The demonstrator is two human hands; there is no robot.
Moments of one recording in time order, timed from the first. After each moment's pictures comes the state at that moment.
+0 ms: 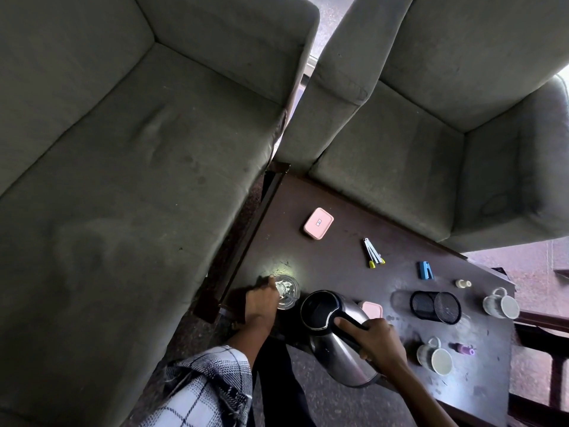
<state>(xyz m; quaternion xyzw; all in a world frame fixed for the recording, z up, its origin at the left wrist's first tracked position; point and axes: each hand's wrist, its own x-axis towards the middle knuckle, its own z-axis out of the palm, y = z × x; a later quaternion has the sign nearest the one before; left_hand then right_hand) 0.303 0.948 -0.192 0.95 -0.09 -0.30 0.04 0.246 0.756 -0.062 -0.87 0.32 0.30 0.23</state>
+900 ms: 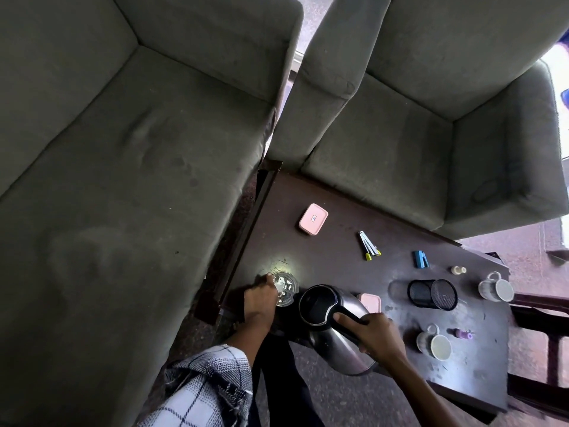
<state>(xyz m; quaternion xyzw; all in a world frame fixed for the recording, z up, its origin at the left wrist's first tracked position) 0.302 0.949 -0.195 0.95 -0.10 -0.30 0.04 0.241 0.759 -0.056 -0.87 0.32 0.29 0.23</state>
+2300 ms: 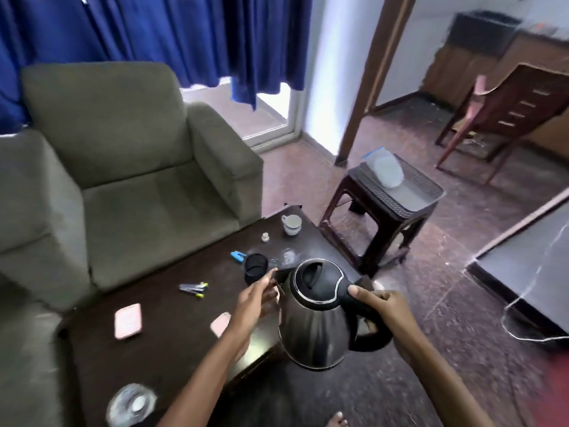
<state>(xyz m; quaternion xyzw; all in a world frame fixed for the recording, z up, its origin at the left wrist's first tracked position) 0.141 0.670 0.058 0.63 -0.12 -0.50 0.58 -0.064 0.569 0.104 -0.60 0.56 -0.19 0.54</state>
